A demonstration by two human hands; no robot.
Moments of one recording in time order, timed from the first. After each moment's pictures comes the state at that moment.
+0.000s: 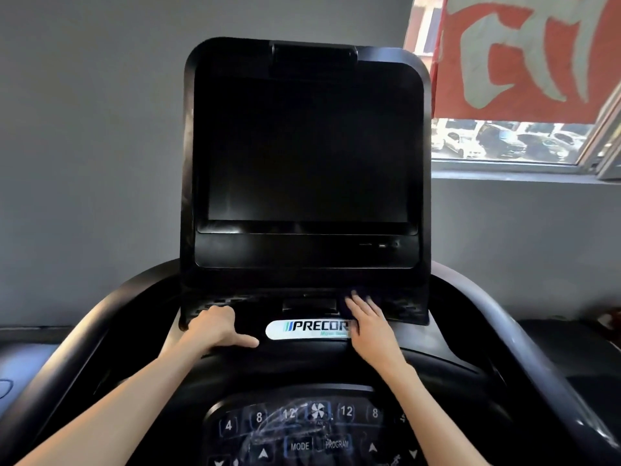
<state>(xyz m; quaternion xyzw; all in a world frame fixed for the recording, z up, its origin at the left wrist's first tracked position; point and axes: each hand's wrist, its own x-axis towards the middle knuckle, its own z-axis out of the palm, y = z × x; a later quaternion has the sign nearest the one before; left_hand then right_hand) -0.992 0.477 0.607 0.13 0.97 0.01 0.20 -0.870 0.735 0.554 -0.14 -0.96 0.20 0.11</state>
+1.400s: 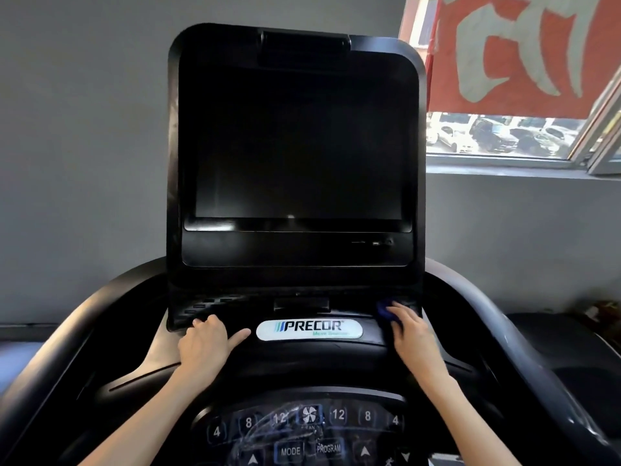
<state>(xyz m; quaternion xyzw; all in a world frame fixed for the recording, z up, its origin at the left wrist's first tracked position) -0.964 0.482 0.566 0.05 1.00 0.02 0.01 -0.830 0.799 0.543 -0.23 -0.92 0.24 0.22</state>
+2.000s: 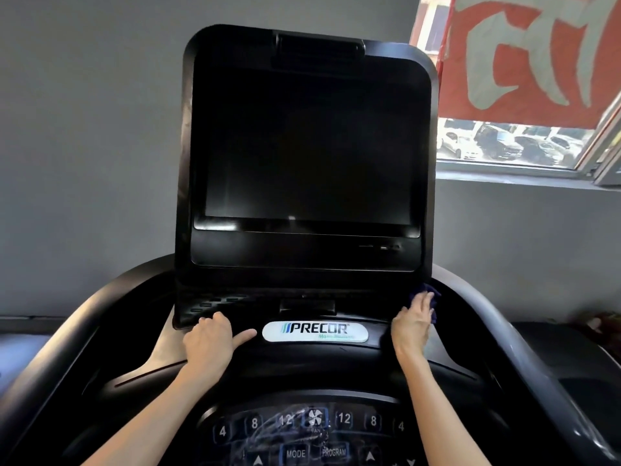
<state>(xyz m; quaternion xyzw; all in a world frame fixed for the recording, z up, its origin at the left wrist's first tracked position) -0.964 0.480 0.573 0.06 1.00 0.00 -0.01 -0.882 0.785 0.549 -0.43 -0.82 0.29 0.23</state>
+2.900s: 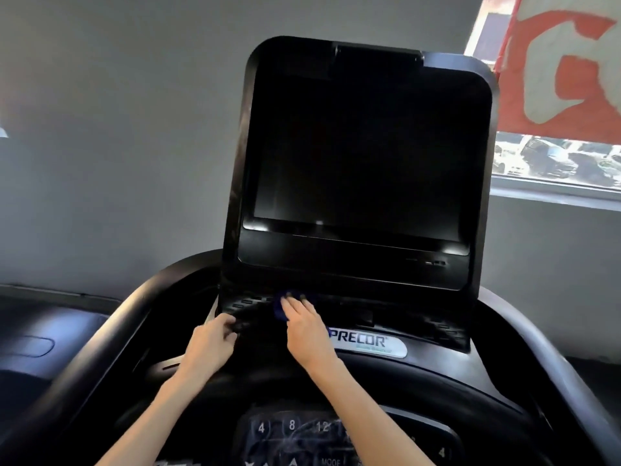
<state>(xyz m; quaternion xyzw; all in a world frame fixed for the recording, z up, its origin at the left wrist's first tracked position) -0.969 0.407 0.574 0.04 0.96 0.28 0.03 -0.957 0.589 0.546 0.06 -0.97 0.18 0.11</state>
